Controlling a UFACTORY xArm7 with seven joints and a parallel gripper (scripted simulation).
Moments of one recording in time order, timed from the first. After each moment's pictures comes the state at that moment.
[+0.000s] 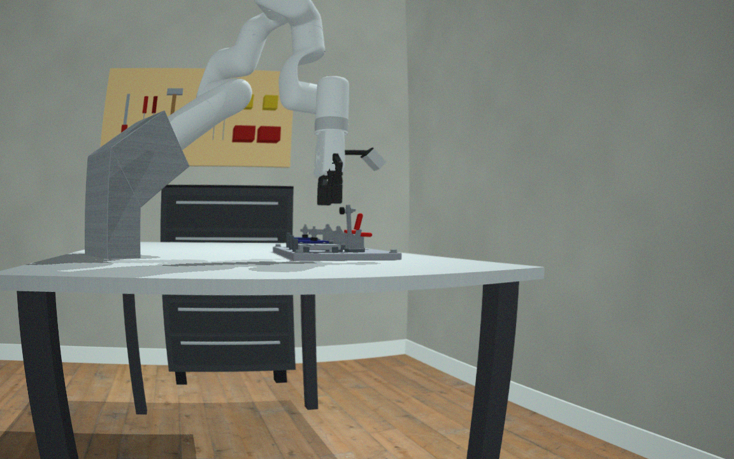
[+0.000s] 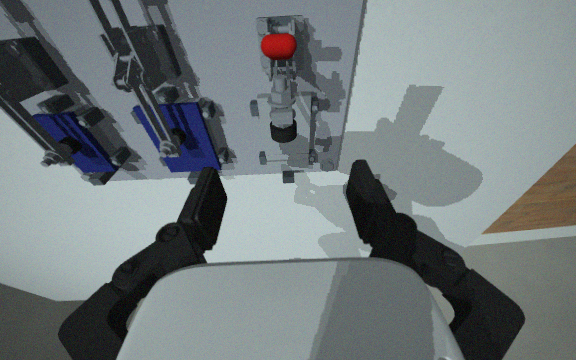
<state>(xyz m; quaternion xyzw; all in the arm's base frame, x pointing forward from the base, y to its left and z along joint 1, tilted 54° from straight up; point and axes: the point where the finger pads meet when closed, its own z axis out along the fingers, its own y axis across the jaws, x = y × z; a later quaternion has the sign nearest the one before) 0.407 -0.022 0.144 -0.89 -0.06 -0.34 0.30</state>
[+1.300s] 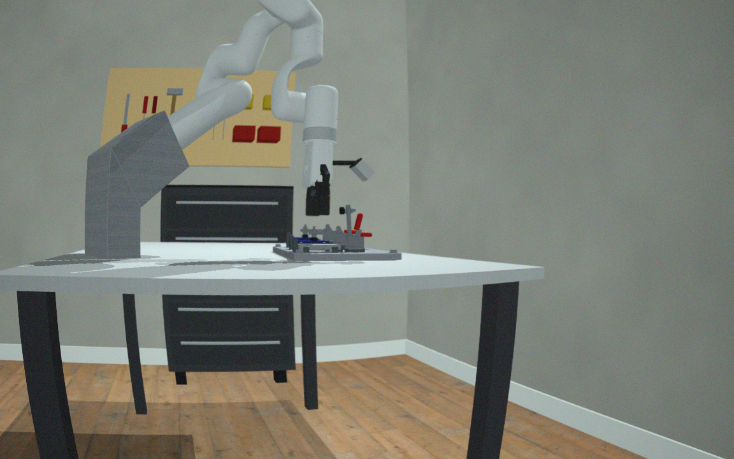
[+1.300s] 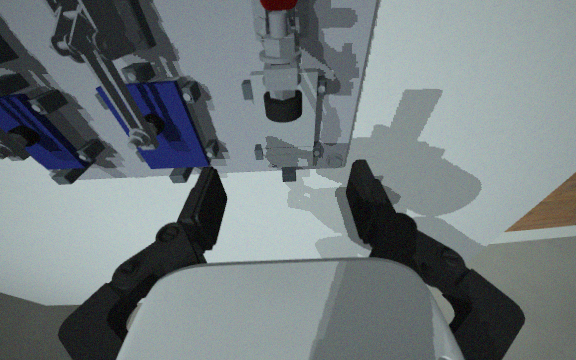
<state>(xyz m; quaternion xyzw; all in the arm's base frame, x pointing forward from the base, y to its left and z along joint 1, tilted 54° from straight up) 0.401 -0.004 0.114 -0.89 -0.06 -0.34 0.30</state>
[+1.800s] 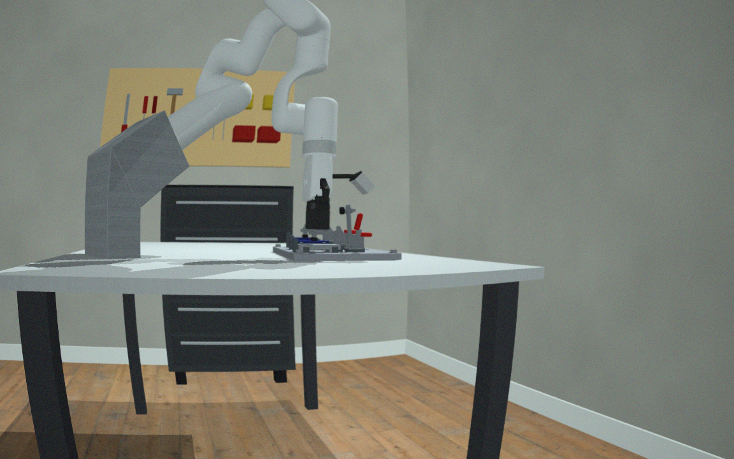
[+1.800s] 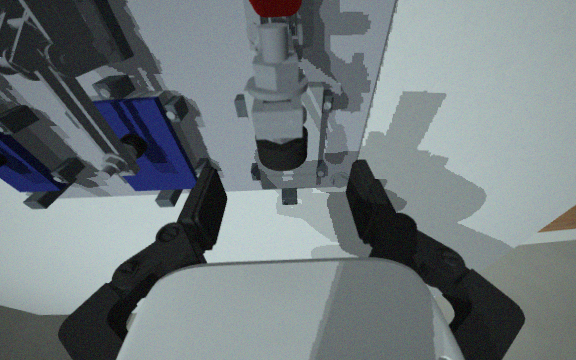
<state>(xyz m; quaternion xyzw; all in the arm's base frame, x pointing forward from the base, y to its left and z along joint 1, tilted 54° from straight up) 0.419 0.012 0.096 -0.89 -0.06 -0.34 0.30</state>
